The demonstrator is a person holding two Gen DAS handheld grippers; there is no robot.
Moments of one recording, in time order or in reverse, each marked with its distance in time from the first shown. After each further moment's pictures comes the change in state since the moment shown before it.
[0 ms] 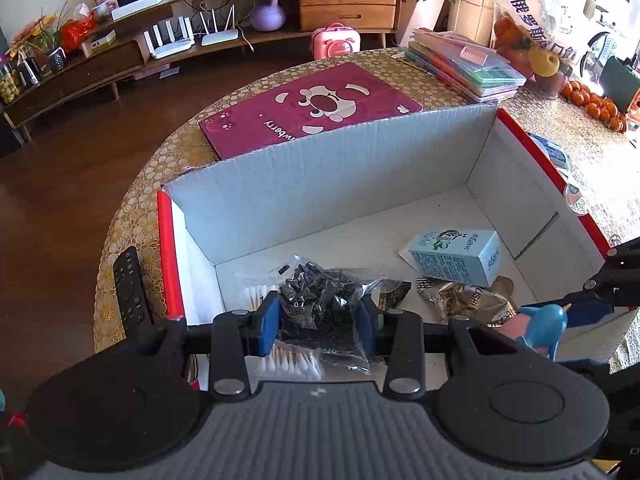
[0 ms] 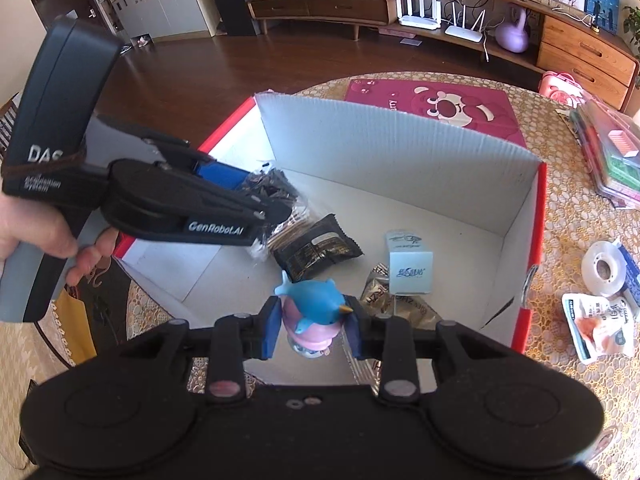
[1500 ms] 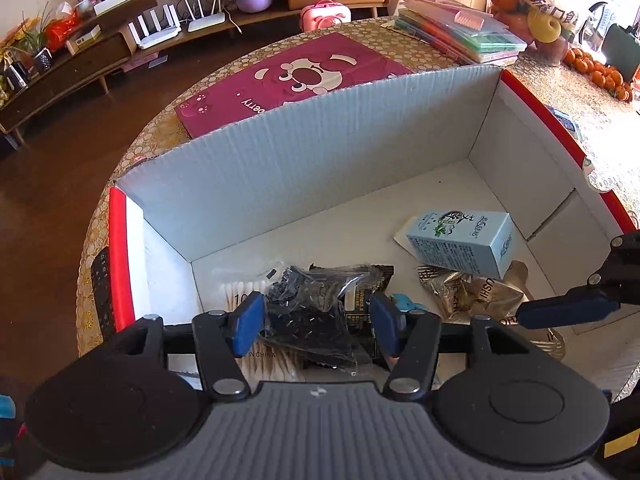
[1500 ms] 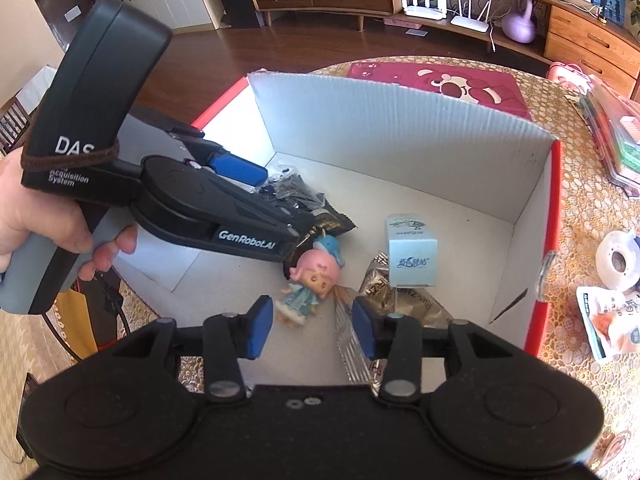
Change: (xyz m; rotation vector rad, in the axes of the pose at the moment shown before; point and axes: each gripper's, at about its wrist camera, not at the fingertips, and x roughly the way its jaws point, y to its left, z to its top) left arm 0.027 -0.018 0.004 0.053 0.062 0.007; right arm 0.015 -0.014 -0.001 0.007 0.014 0.018
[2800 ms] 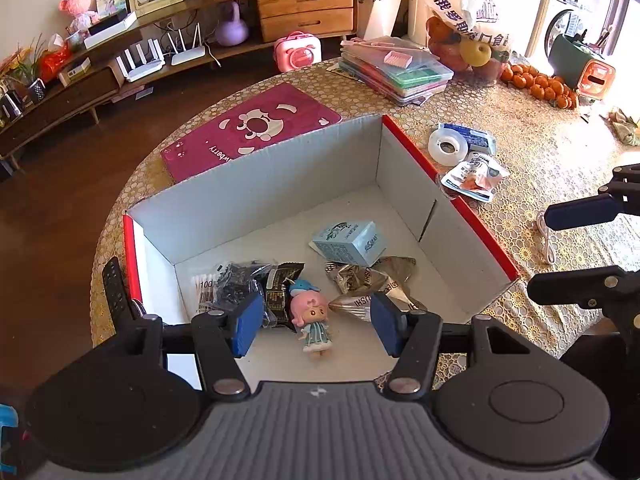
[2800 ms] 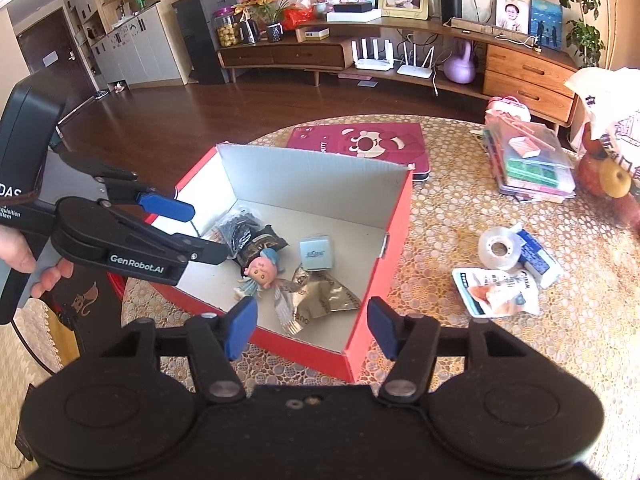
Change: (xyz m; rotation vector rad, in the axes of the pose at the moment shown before) left arm -0.106 -0.057 -0.012 0.041 -0.068 -0.035; right arm -0.128 -0.027 -0.048 0.052 -0.173 -0.096
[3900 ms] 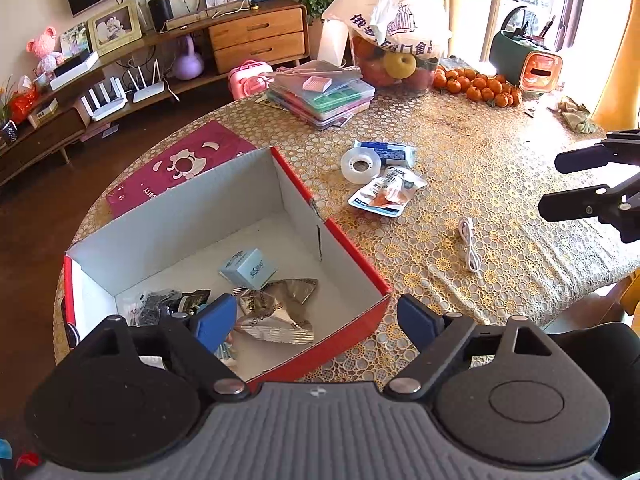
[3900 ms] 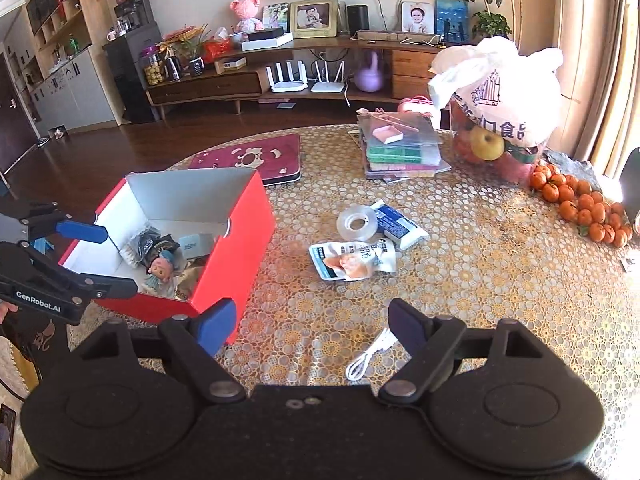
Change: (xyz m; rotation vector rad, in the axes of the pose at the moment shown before) left arm -0.025 -0.091 0.001 0.090 -0.077 -0.062; right arm -0.078 -0.102 -0.056 0.145 -0.077 -0.166
